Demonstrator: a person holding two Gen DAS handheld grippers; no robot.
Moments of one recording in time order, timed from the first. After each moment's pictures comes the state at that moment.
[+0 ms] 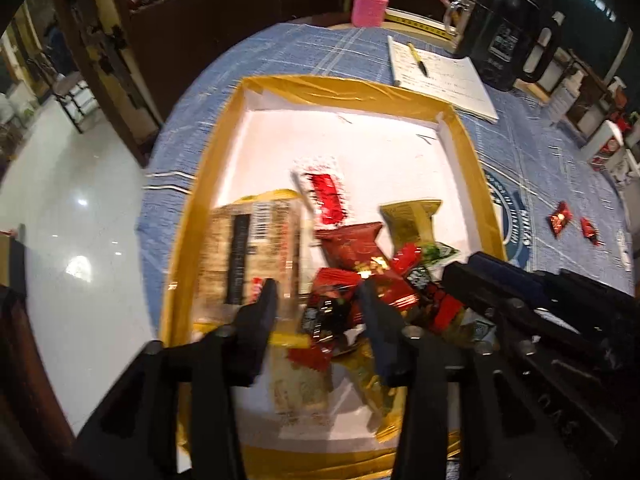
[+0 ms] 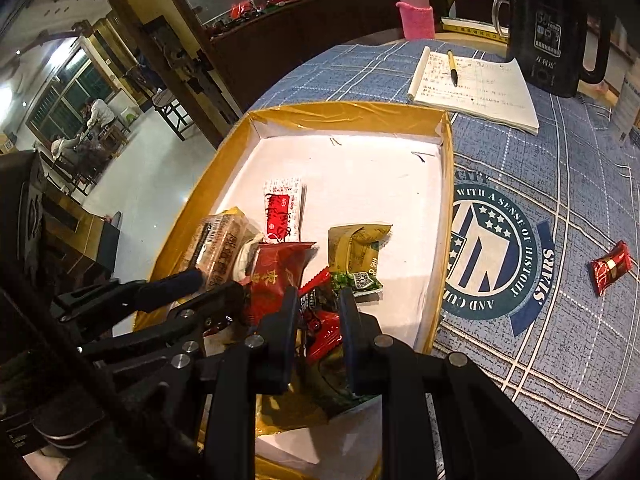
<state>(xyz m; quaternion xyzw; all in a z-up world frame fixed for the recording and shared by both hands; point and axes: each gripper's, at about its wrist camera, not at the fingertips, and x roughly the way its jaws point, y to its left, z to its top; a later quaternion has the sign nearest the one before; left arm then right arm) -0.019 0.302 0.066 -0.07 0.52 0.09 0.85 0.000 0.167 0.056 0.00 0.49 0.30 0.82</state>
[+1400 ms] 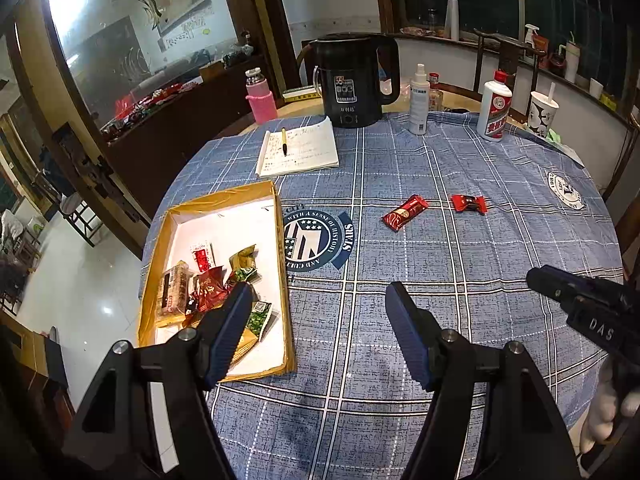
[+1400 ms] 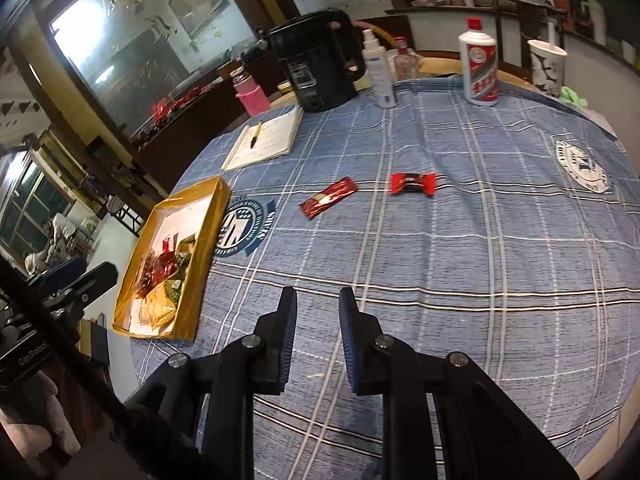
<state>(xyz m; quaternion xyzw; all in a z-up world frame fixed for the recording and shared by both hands) -0.105 0.067 0.172 0.08 0.41 0.05 0.91 -0.091 -0.141 0.102 0.14 0.43 0.16 0.88</state>
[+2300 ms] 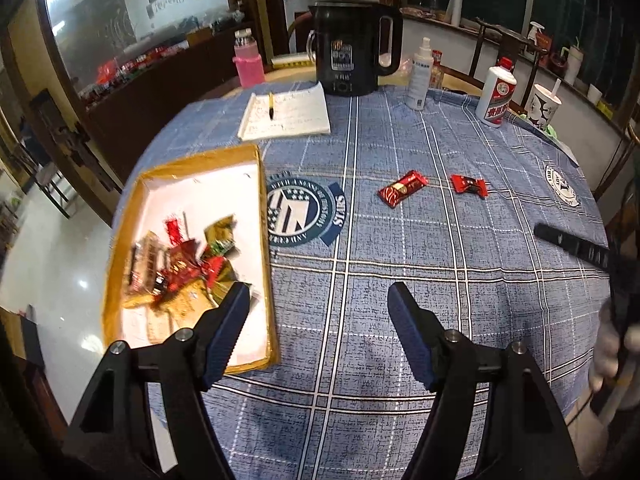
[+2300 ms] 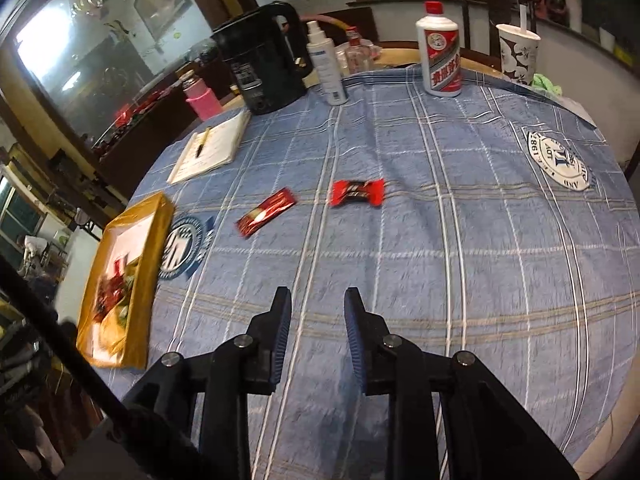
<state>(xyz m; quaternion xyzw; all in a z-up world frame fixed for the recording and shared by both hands) -0.081 0.091 0.136 0.02 0.46 0.02 0.89 -0.027 -0.178 0.077 0.15 0.45 0.12 0.87</state>
